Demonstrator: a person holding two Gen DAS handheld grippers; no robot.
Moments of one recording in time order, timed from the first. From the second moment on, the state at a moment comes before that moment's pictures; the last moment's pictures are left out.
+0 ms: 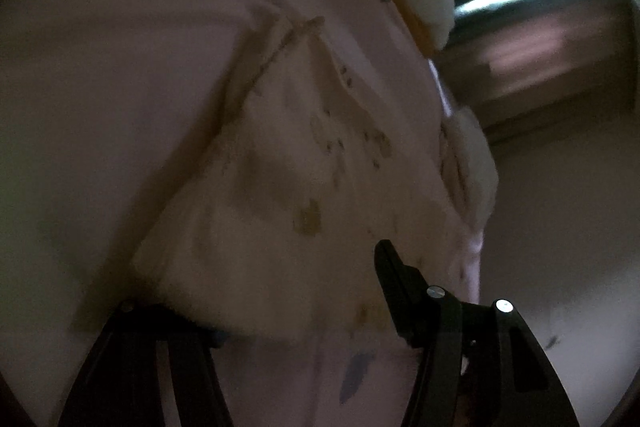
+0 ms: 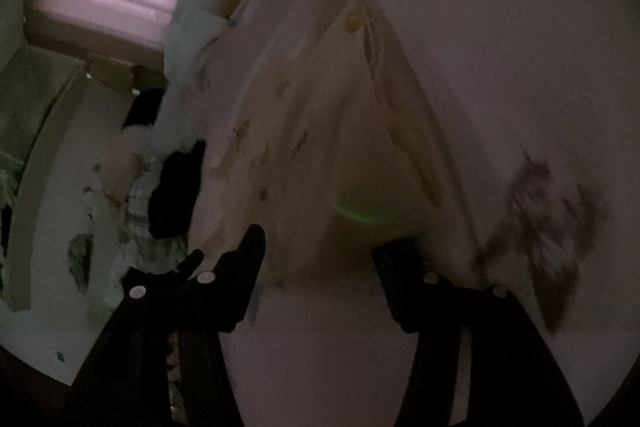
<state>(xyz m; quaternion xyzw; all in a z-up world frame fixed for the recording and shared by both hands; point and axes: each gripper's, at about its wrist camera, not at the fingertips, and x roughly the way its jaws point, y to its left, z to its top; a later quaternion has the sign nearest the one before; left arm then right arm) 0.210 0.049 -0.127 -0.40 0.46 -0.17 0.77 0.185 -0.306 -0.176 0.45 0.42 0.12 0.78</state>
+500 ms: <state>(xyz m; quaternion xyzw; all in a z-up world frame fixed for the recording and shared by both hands) 0.260 0.035 -0.119 -0.37 0.48 -0.08 0.79 0.247 -0.298 -0.181 0.45 0.39 0.08 0.80</state>
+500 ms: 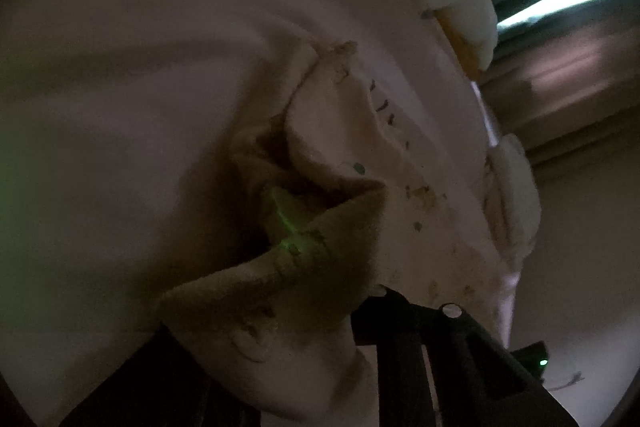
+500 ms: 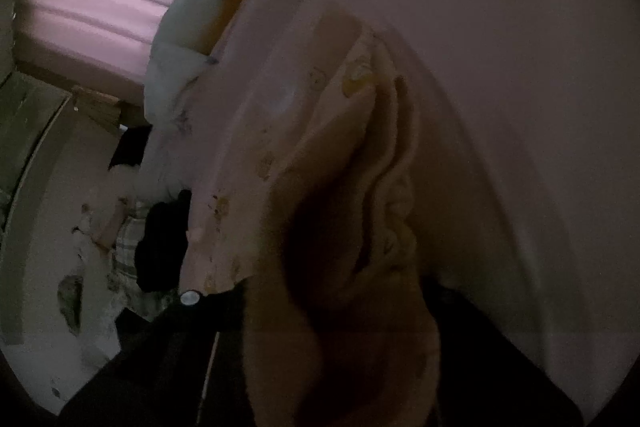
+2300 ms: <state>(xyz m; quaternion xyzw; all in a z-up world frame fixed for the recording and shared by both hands) 0.043 0.076 -0.119 -0.14 0.46 -0.02 0.88 -0.006 -0.311 -0.167 0.32 0.41 0.00 0.85</state>
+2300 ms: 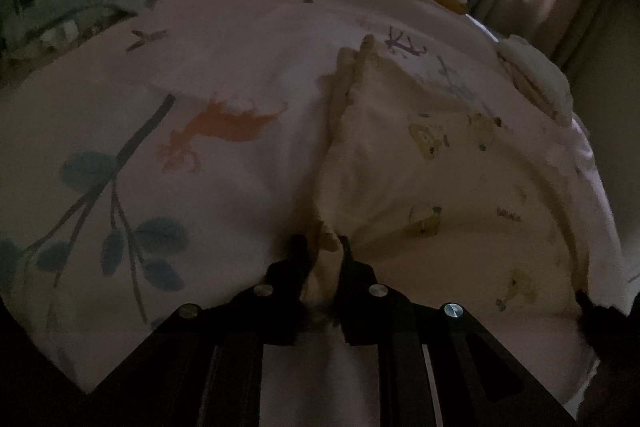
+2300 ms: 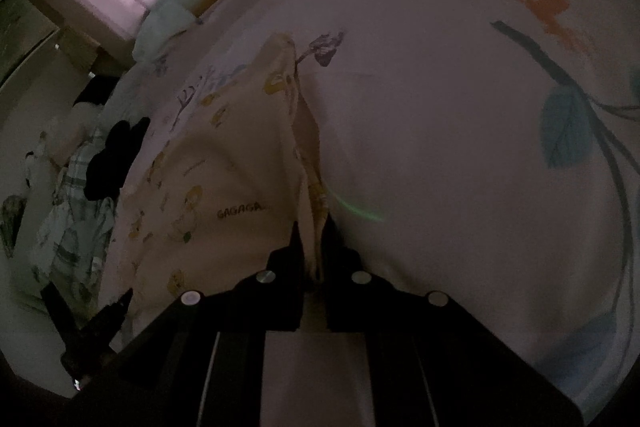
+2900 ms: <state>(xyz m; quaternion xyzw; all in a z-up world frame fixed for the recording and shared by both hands) 0.042 0.087 -0.121 -0.18 0.46 -0.05 0.87 -0.011 -0.314 -0.172 0.35 0.39 0.01 0.85</state>
